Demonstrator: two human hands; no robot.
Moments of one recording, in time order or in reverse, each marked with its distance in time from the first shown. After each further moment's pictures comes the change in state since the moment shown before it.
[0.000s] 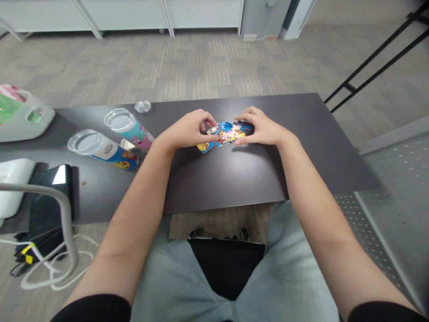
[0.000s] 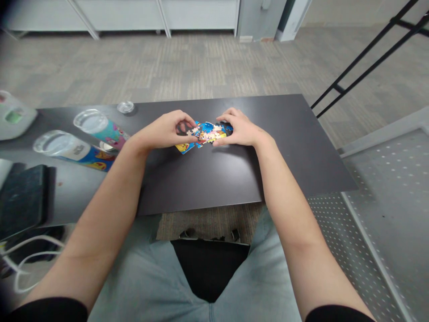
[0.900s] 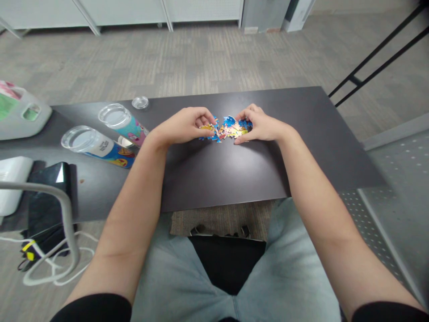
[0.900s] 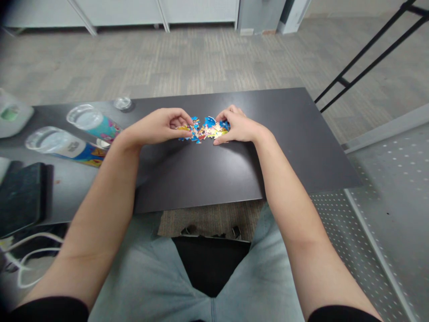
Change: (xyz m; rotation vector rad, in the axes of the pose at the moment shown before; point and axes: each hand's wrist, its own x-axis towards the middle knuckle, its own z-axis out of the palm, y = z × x) left_hand -0.002 0.006 -0.011 -0.269 -0.094 -0.036; right_hand 0.003 -0.004 0.003 0.078 -0.051 0.117
